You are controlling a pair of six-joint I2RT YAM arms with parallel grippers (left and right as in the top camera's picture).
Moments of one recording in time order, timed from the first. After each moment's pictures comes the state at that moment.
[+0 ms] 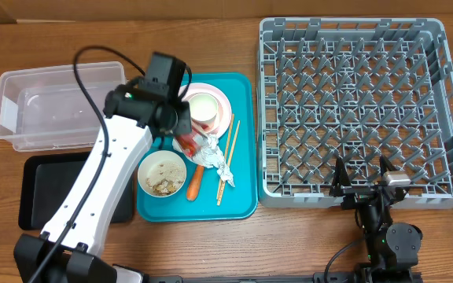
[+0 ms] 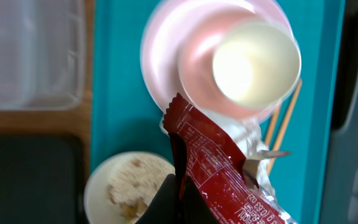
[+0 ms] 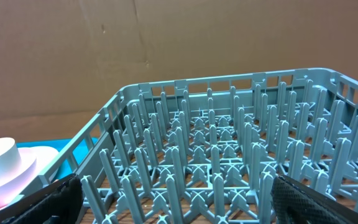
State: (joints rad) left arm -0.31 1.58 1.47 -1.08 -0.14 -0.39; right arm 0.03 0.01 0.02 -0.04 -0.04 0.13
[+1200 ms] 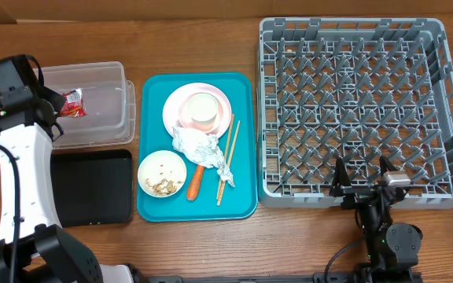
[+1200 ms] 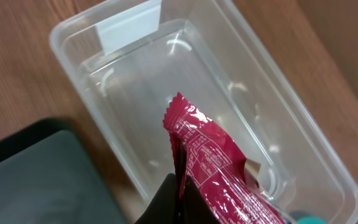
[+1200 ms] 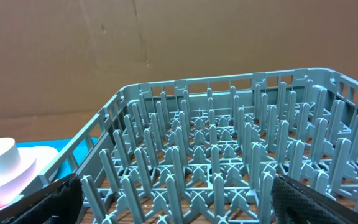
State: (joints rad) left arm 0.37 1.59 1.33 -0.65 -0.24 -0.70; right arm 0.03 0.01 0.02 -0.03 -0.04 0.13
